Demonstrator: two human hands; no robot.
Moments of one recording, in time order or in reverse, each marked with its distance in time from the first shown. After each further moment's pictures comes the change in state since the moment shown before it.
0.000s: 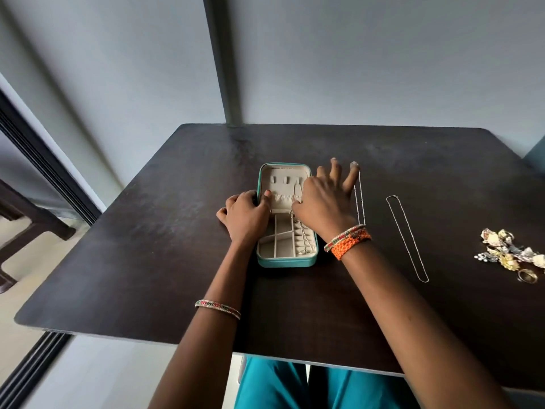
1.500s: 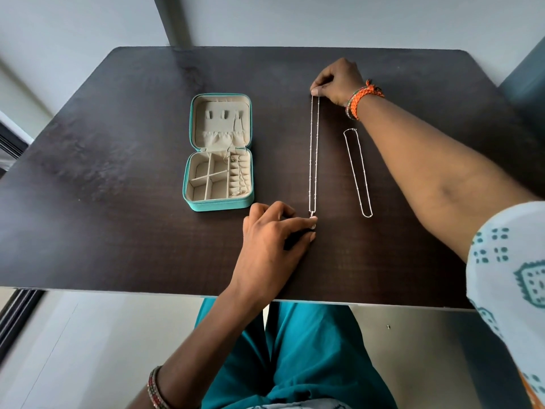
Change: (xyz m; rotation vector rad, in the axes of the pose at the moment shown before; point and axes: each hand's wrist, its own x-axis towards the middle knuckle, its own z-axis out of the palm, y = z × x) left_hand -0.178 0.036 0.018 -0.067 -0.263 0.515; right_hand 0.140 0.172 0.048 0.520 -0.015 -0.030
